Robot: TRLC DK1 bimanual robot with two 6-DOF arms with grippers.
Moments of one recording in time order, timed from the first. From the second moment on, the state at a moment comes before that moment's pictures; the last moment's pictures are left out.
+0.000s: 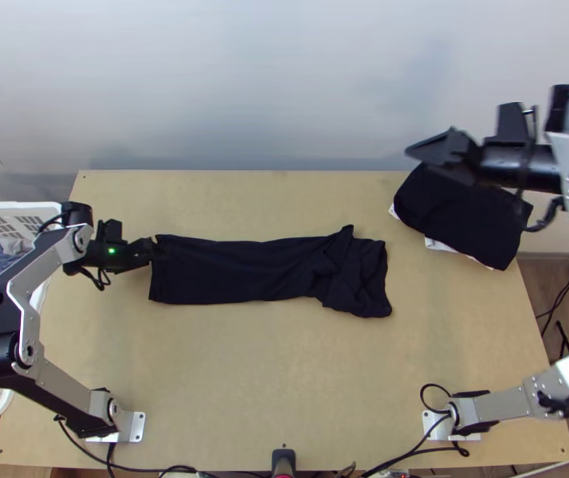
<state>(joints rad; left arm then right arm) 0.24 1.71 1.11 -0.61 0.62 -0.01 0.08 1.55 2.09 -1.16 -0.69 0.40</state>
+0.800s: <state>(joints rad) 0.09 1.74 1.07 -0.54 0.53 0.00 -0.06 1.32 2.07 -1.08 -0.69 0.54</state>
